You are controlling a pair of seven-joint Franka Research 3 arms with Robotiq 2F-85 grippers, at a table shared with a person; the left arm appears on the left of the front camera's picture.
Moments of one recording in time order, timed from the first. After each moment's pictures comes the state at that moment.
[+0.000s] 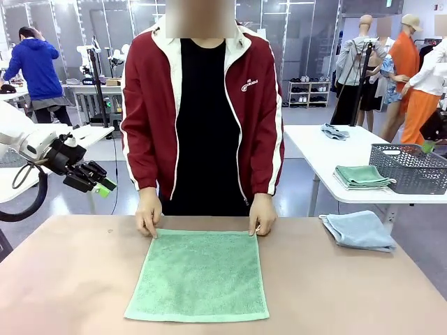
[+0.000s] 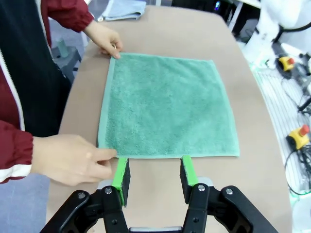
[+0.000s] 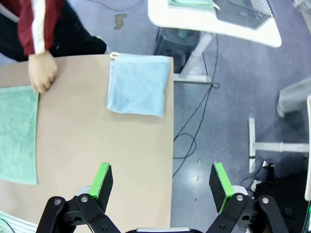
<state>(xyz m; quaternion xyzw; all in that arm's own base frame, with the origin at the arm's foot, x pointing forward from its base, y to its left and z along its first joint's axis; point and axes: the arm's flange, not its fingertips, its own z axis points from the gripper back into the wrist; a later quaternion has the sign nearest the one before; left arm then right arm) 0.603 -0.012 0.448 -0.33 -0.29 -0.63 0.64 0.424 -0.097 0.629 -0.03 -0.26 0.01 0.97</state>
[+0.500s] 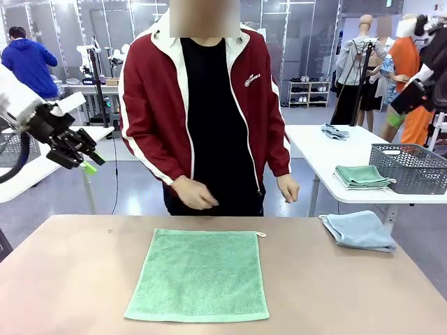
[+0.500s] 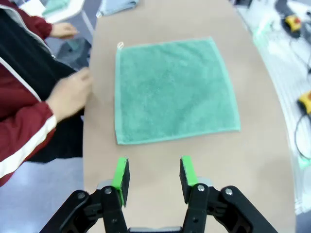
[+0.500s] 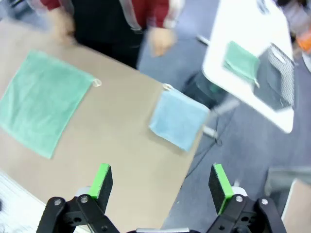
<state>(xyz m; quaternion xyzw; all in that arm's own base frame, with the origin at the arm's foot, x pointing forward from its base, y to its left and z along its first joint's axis) 0.551 -0.026 0.559 -0.20 -0.28 -0.72 0.61 0.375 0.000 0.694 -0.02 -0.33 0.24 0.91</state>
